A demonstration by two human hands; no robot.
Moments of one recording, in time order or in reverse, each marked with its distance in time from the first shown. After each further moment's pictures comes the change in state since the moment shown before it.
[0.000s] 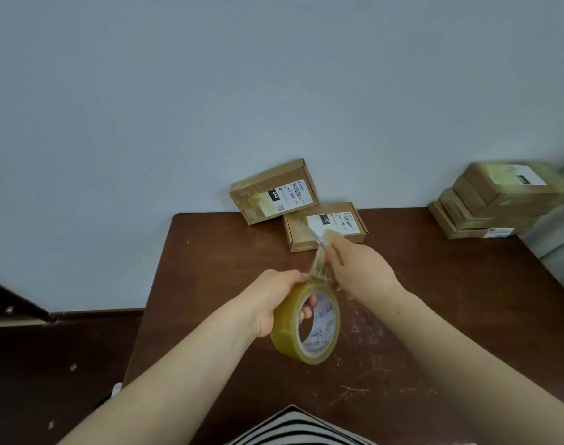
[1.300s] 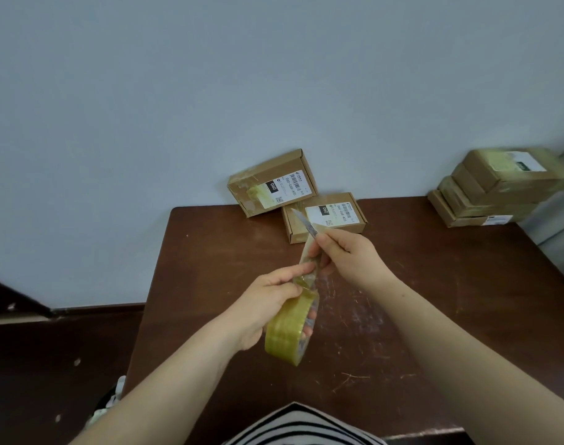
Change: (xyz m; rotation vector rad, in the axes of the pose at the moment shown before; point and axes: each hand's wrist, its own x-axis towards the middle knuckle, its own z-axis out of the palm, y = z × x) left_hand -0.010 -0.029 -0.016 0.037 -0.159 0.219; right_hand 0.002 0.007 0.016 0.740 0.013 -0.022
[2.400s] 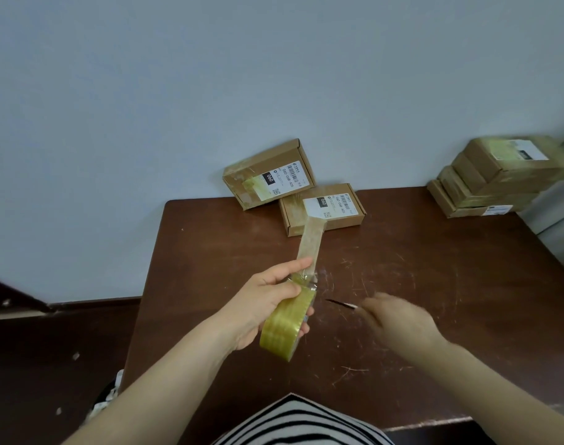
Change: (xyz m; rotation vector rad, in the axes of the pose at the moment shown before) left_hand -0.003 0.001 -0.006 -0.019 -0.067 -0.035; right_hand -0.065 0.078 -0.023 -1.060 -0.242 0.128
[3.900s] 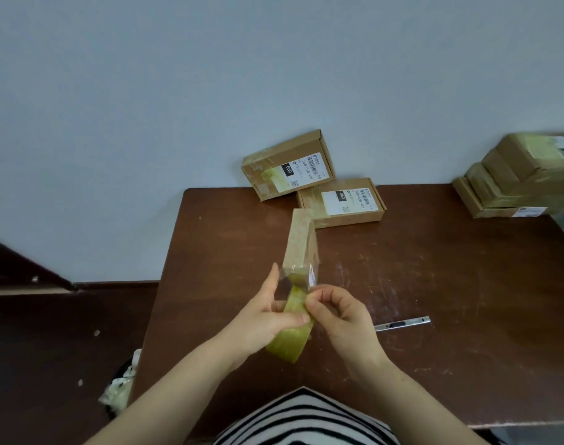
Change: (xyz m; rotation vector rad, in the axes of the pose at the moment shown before) left_hand -0.020 -0.028 -0.015 0.290 0.125 0.017; right_hand 0.002 -0.101 0.019 1.502 0.169 0.121
